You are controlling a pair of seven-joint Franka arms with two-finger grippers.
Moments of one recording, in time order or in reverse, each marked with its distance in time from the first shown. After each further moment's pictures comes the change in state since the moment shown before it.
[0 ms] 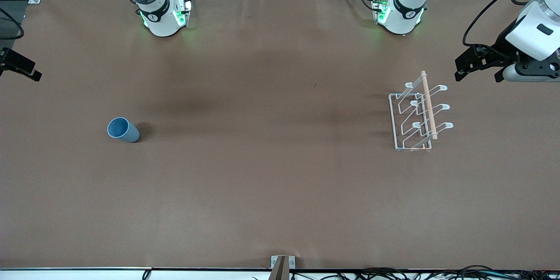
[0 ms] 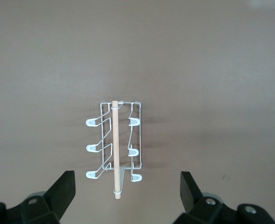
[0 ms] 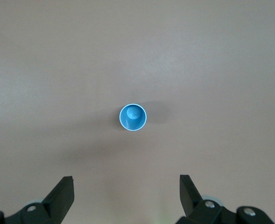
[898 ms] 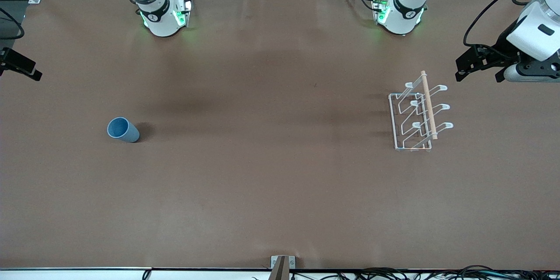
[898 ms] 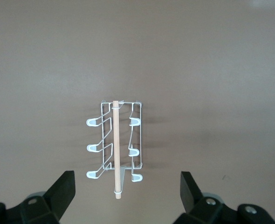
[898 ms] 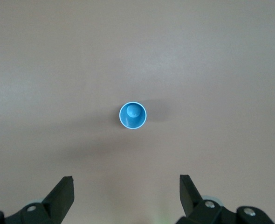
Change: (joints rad) left arm 0.002 0.000 0.001 -0.001 0.000 0.000 0.000; right arm 0.000 0.000 0.000 -0.001 0.000 -0.016 -0.009
